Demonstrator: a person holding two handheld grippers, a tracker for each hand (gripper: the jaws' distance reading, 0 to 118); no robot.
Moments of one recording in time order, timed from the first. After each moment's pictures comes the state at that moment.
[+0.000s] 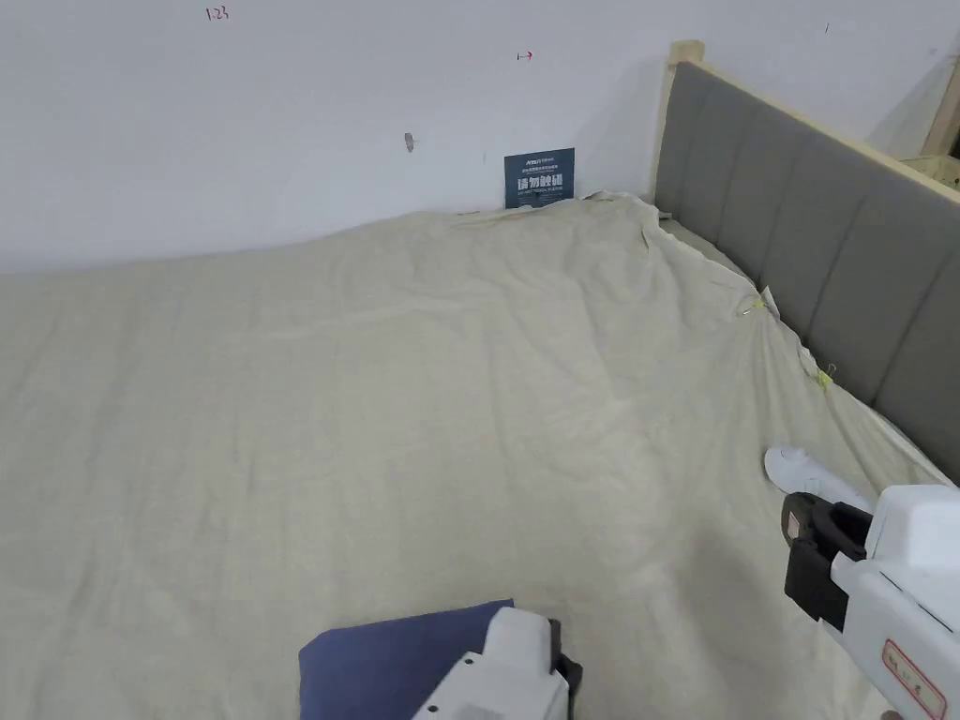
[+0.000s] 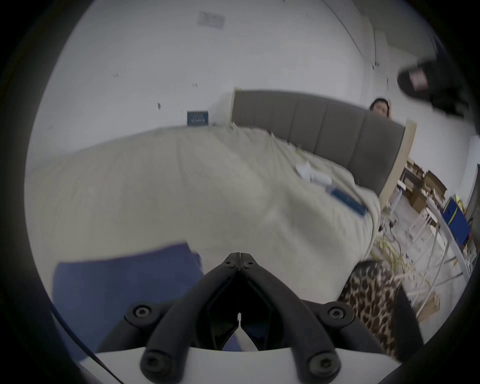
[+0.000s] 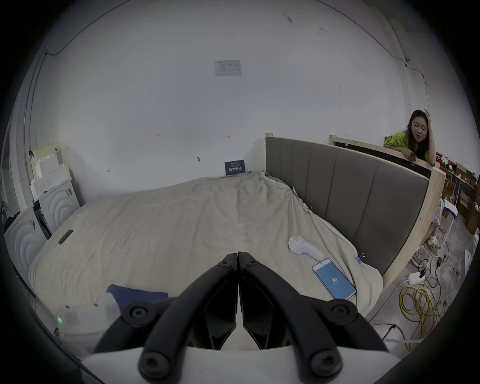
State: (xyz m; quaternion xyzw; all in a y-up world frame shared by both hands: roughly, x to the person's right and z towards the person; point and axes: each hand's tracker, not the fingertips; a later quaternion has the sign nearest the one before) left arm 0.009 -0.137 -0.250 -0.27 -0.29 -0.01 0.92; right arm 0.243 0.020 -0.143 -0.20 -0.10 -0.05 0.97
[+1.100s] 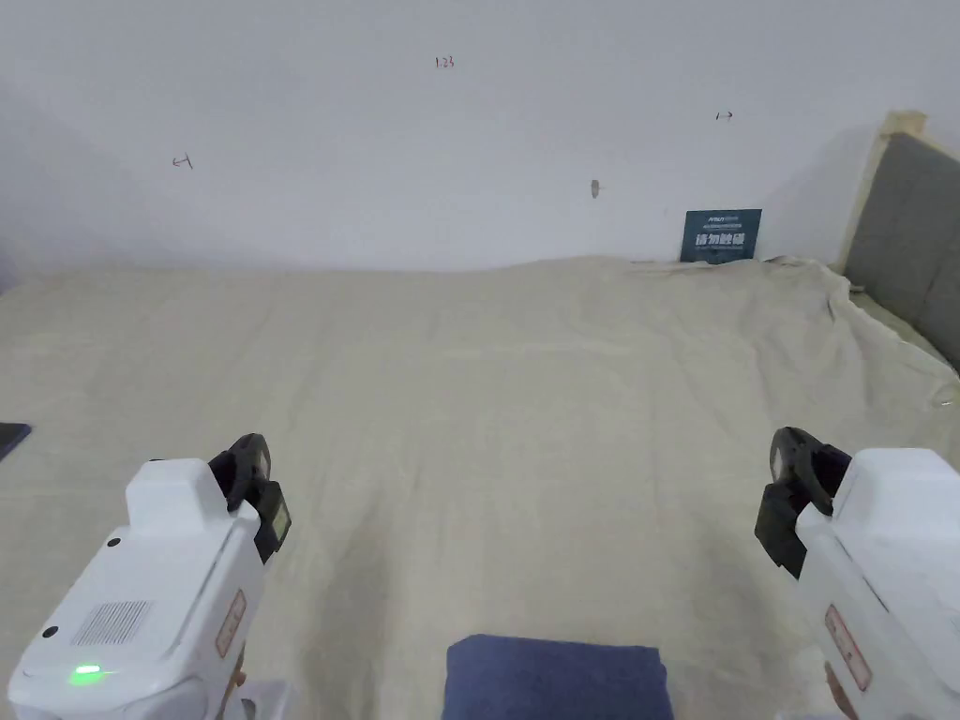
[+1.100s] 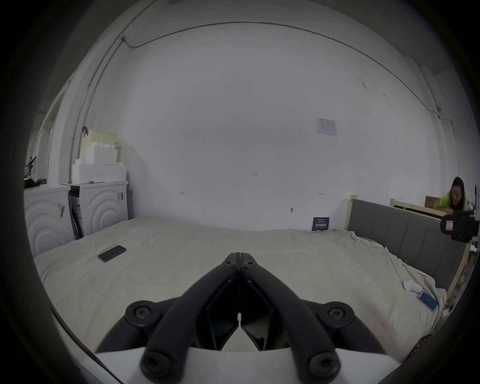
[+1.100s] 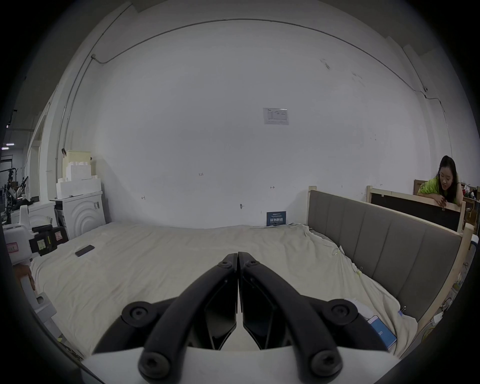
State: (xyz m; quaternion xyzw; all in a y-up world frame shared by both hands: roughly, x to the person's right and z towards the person) left arm -0.269 0.024 -0.256 -0.04 0.02 0.03 1.00; right arm 0.127 0.058 -0.209 -0.06 -0.01 0.00 1.00
